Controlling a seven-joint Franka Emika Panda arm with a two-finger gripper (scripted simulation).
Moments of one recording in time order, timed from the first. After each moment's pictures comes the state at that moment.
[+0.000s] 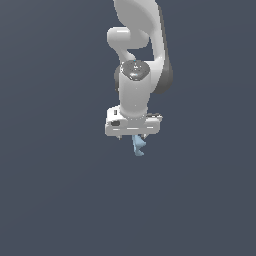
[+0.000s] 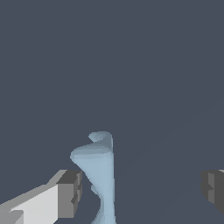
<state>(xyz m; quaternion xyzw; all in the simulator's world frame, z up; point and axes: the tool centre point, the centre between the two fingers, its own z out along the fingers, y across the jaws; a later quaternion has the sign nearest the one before) 0.001 0.016 0.166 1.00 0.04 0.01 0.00</state>
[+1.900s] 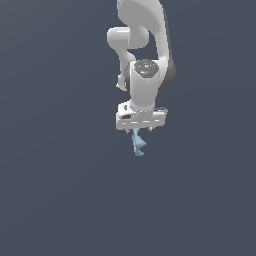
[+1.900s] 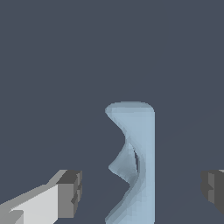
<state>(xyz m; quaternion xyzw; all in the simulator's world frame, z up) -0.048 0.050 0.147 1.00 0.06 0.00 0.00</state>
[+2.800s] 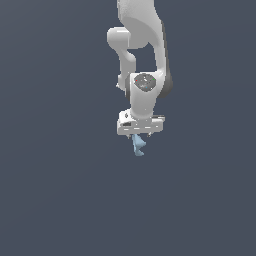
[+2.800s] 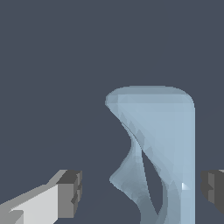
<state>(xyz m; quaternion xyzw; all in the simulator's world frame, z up) -0.052 0.052 0.102 1.00 0.06 0.00 0.00</state>
